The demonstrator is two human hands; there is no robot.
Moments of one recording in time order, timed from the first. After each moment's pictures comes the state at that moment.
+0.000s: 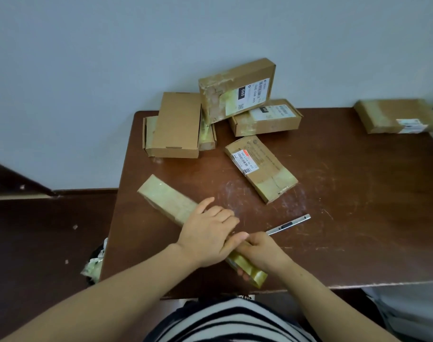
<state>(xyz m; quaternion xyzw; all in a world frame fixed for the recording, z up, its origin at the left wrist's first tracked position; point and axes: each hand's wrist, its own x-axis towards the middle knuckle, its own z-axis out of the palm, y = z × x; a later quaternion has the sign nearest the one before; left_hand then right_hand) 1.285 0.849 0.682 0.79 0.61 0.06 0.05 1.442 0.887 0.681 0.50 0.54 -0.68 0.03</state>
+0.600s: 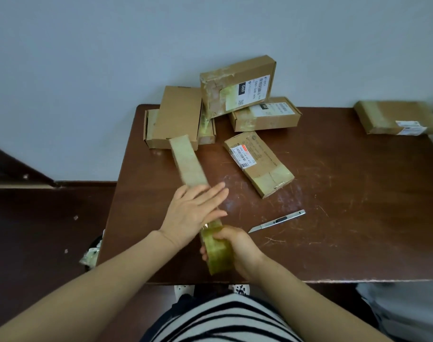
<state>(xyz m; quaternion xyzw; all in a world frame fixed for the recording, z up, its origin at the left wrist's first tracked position) 1.267 0.847 0.678 0.77 0.61 0.20 -0.09 1.418 0.865 0.677 0.45 0.33 -0.83 -0.07</state>
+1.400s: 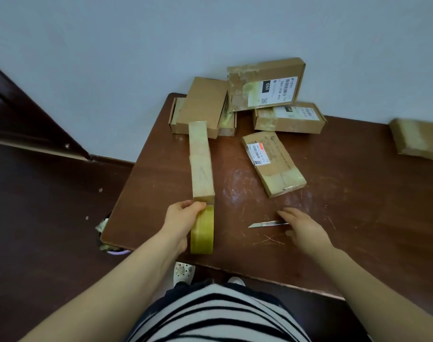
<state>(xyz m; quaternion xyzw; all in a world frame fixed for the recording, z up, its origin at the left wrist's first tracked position) 1.314 0.814 0.683 -0.06 0.72 0.52 0.45 1.543 0.970 0.633 0.40 0.88 -0.17 0.17</state>
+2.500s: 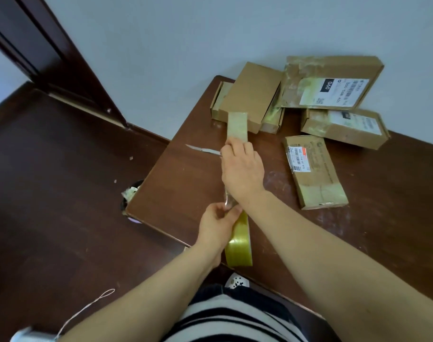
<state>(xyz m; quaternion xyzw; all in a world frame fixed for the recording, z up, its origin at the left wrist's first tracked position) 1.346 0.810 0.670 -0.05 0.73 0.57 0.39 1.320 0.926 0.676 0.26 0.96 -0.07 -0.11</state>
